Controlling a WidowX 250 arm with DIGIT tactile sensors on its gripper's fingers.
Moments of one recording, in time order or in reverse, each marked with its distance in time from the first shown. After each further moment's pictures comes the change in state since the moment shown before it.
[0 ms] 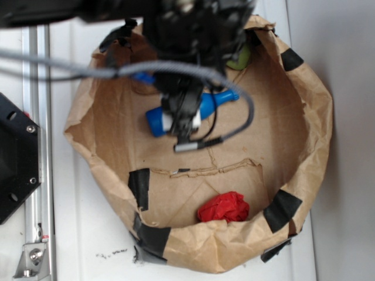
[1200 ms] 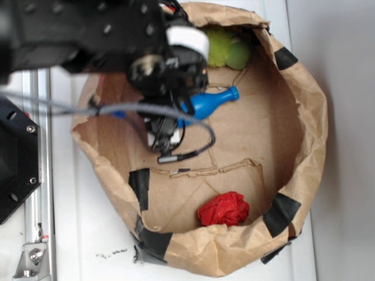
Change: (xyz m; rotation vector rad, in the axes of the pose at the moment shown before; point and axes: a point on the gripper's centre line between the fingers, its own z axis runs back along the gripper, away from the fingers) arm -0.016 0.021 -0.069 0.007 0.037 0.031
